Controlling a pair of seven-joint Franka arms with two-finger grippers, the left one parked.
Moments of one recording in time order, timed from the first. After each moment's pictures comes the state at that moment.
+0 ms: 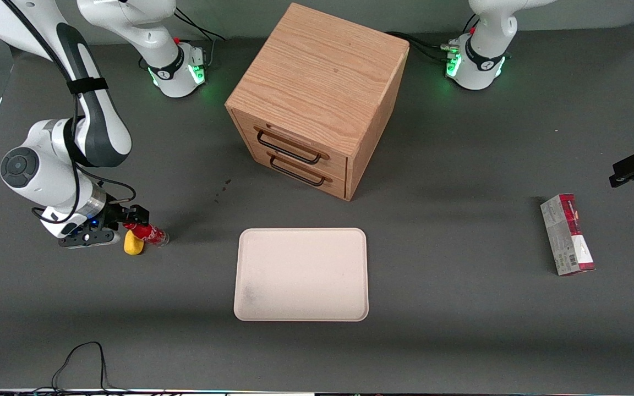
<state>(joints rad) 0.10 0.22 -0.09 -2.07 0.02 2.31 -0.08</state>
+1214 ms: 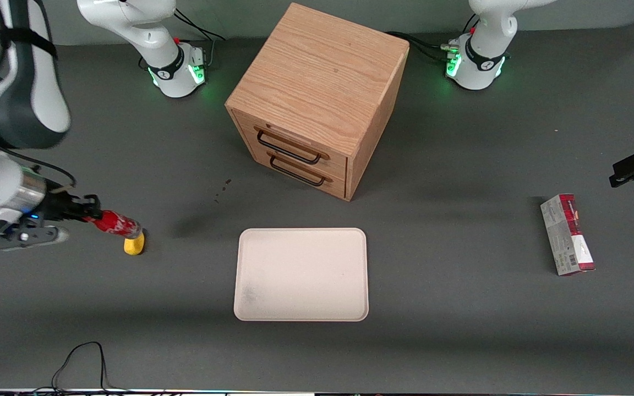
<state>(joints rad) 0.09 0.20 -0.09 -1.56 0.02 1.70 -0.12</state>
